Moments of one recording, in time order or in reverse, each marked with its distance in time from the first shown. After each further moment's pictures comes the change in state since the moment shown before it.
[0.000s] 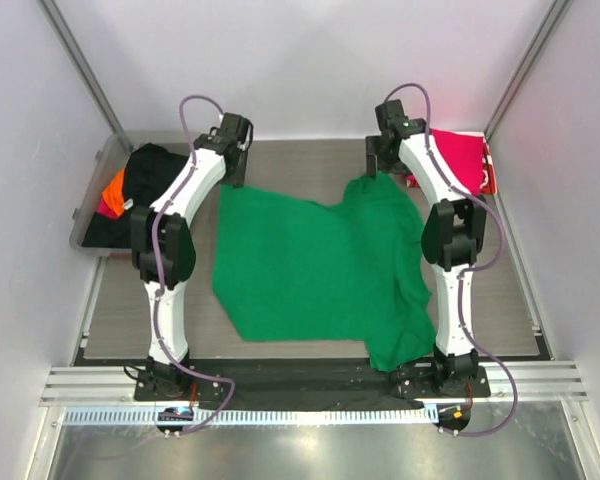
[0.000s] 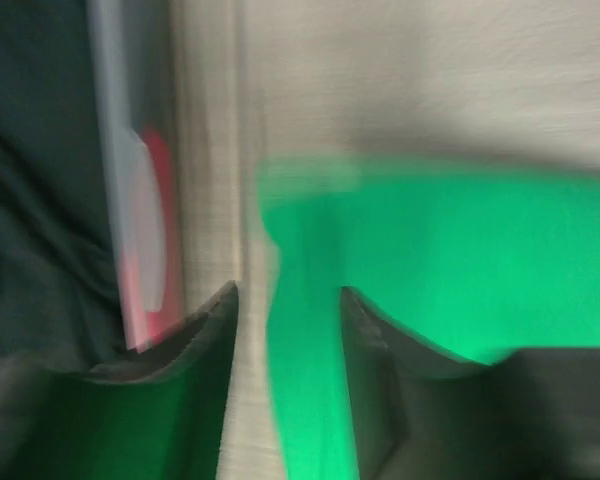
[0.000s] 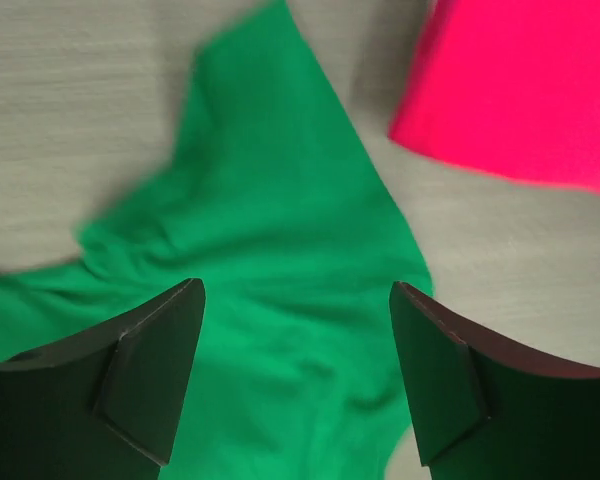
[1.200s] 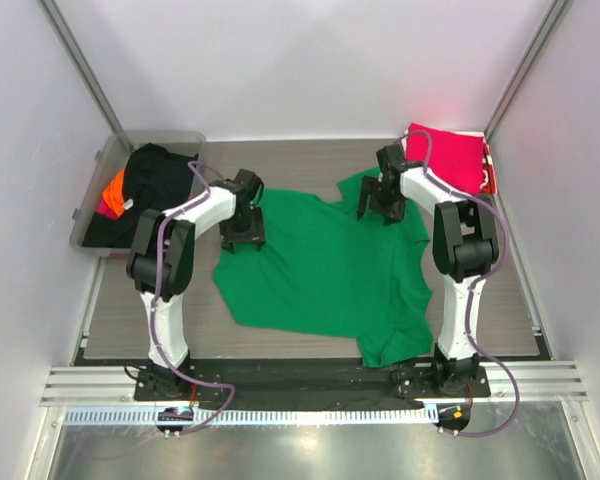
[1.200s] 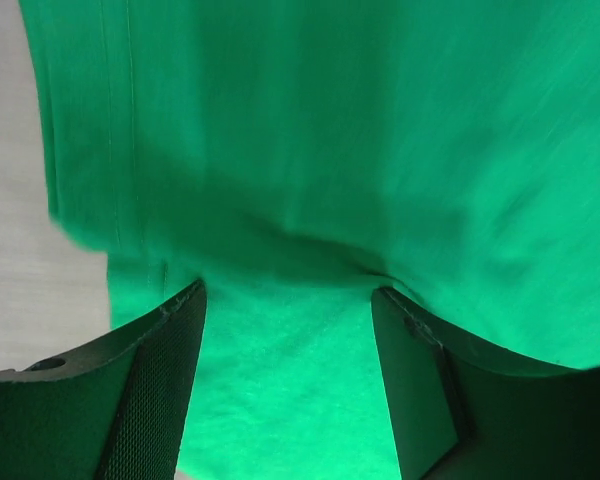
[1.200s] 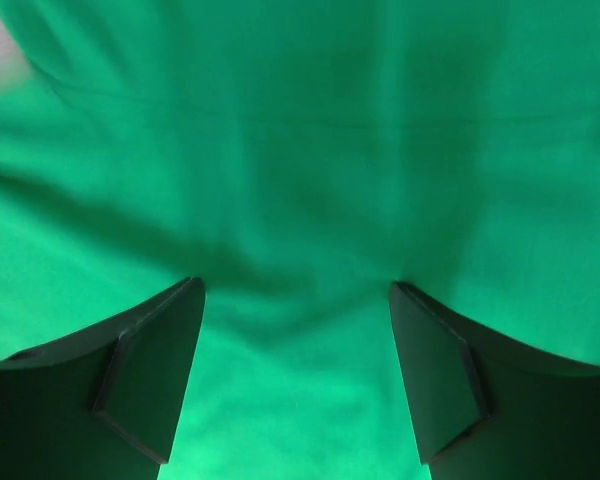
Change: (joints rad) left arm -0.037 -0.080 -0.581 0.054 0.258 -0.421; right arm -0.011 -0.208 -0.684 0.285 -0.283 0.235
